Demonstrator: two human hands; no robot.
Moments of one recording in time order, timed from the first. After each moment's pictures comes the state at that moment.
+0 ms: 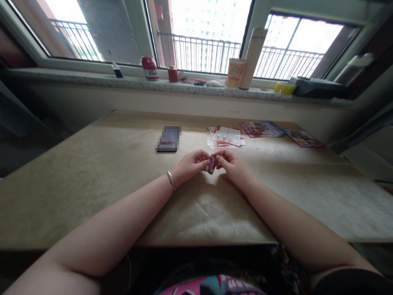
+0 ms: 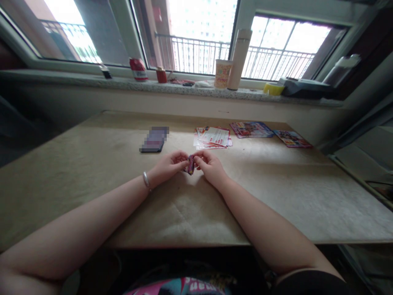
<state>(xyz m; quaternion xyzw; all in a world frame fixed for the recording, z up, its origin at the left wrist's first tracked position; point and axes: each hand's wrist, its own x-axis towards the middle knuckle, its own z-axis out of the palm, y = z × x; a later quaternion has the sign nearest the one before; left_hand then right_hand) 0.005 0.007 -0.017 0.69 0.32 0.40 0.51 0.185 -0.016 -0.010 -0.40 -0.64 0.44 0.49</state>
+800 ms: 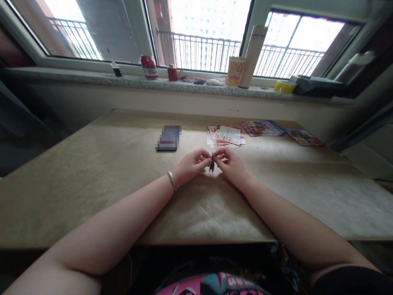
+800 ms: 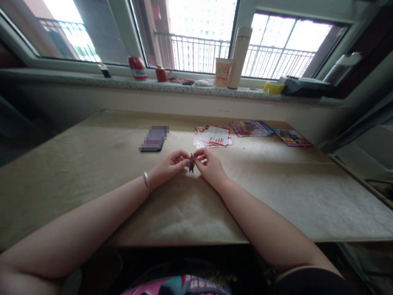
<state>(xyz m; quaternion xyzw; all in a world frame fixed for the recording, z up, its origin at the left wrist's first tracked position) 0.009 -0.003 -0.008 0.71 0.33 0.39 0.48 0.182 -0.019 -0.012 -0.45 -0.67 0.32 0.49</state>
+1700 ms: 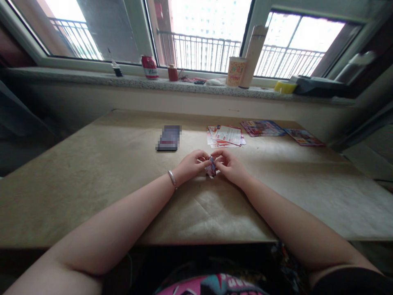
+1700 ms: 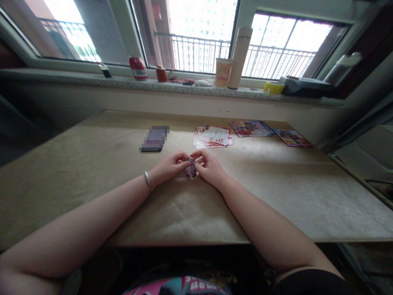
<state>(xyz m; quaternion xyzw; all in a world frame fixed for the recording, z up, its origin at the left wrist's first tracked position) 0.007 0.007 -0.013 0.73 0.39 0.36 0.44 0.185 -0.016 -0.016 -0.38 -0.66 0.45 0.46</state>
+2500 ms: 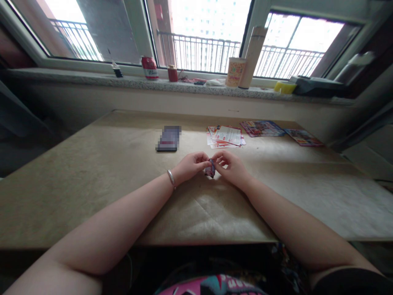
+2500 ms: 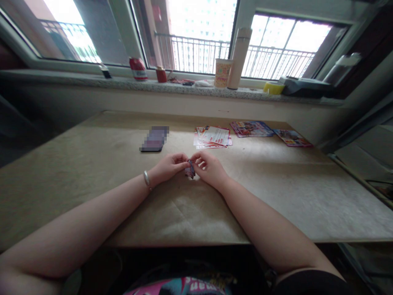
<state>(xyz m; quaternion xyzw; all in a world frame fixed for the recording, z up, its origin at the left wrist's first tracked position) 0.004 0.006 -0.012 0.71 0.37 0.34 0.50 0.188 -0.022 -0.011 -0.39 -0.75 0.28 0.46</state>
